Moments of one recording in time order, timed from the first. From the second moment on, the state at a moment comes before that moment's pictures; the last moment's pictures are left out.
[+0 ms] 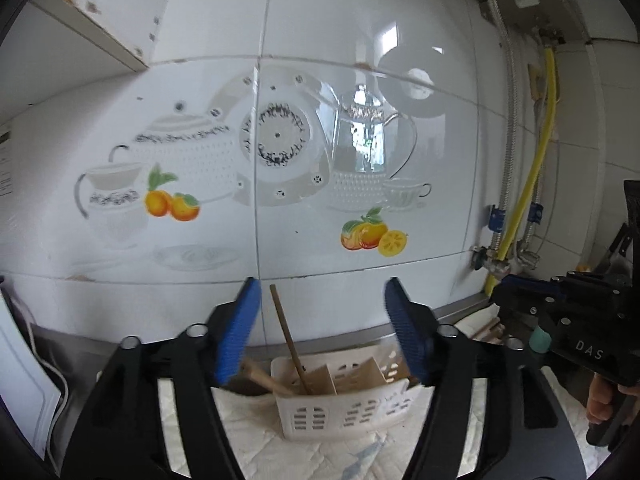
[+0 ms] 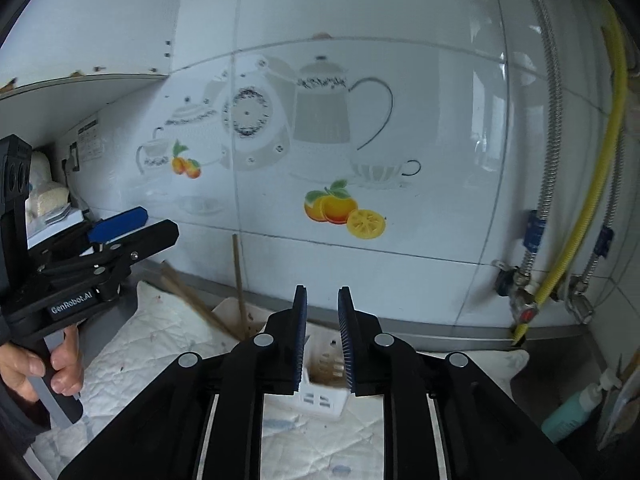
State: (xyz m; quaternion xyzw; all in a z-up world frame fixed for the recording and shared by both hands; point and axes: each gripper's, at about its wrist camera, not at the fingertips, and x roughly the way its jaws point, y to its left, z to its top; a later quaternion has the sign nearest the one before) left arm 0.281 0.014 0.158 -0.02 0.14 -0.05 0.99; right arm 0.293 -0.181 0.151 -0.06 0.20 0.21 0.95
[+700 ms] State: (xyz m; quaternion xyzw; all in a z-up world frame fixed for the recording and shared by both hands) left arm 0.104 0.051 0.052 -0.11 0.21 -0.03 0.97; right arm 0.098 -0.177 0.005 -0.10 0.28 0.22 0.93
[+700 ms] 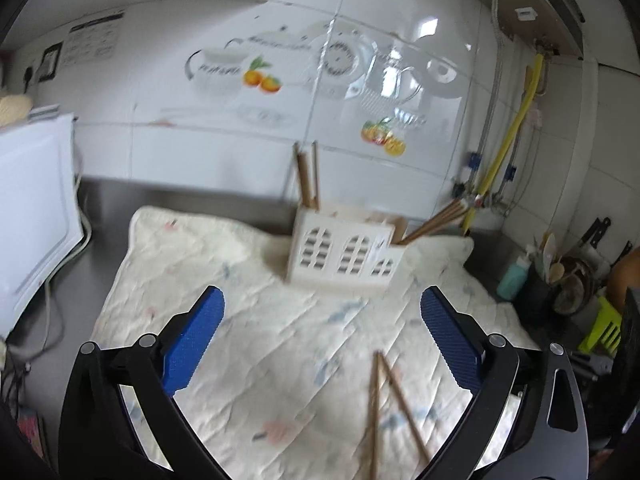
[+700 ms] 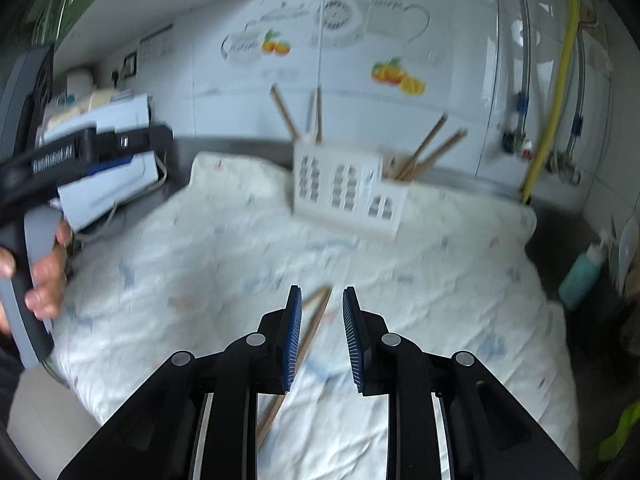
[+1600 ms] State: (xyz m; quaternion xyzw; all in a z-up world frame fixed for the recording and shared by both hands) left arm 0.068 0.054 -0.026 -0.09 0.28 0.01 0.95; right arm 0.085 -0.164 -0.096 -0.01 0.40 0.20 0.90
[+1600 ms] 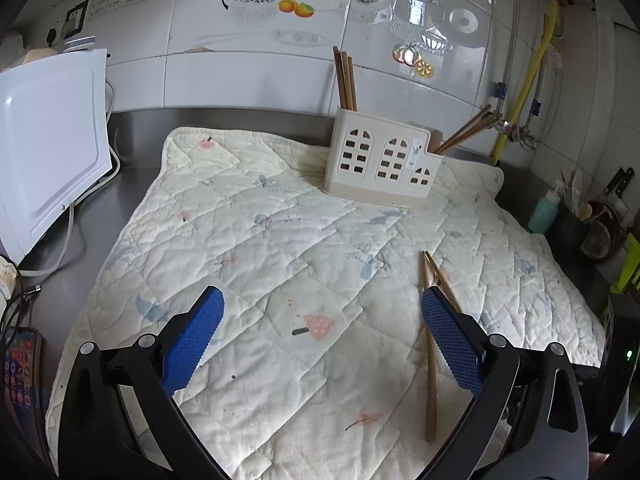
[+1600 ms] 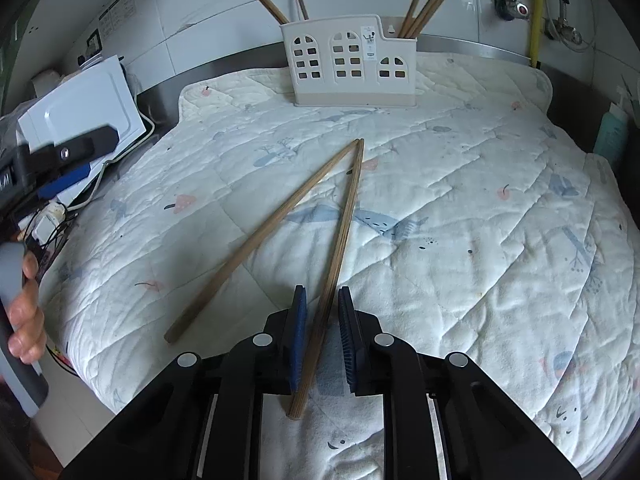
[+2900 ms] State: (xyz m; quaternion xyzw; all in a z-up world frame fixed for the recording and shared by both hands) left arm 0.072 -0.021 -0.090 -0.04 0.36 -0.12 0.92; right arm 0.073 -0.178 -0.098 -0.03 0.38 0.18 0.91
